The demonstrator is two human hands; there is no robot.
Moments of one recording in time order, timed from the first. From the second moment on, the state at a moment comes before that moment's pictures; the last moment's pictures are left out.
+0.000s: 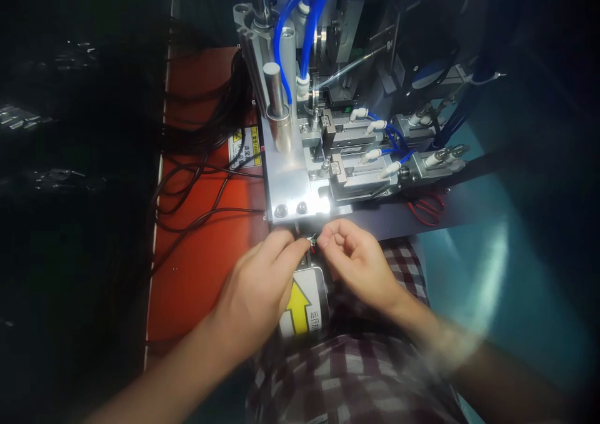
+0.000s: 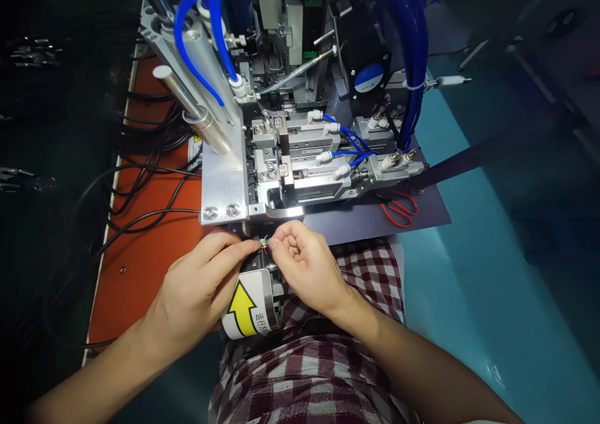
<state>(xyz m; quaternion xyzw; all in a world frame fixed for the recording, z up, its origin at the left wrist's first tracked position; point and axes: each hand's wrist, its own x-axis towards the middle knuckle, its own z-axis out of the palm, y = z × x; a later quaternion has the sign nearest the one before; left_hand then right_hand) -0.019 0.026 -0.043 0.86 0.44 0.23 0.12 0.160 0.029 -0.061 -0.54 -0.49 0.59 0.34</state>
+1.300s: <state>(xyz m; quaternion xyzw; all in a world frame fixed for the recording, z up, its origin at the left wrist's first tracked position) -0.018 0.026 -0.042 0.86 0.44 0.24 0.13 0.155 0.029 -0.052 -0.59 -0.57 0.47 0.32</state>
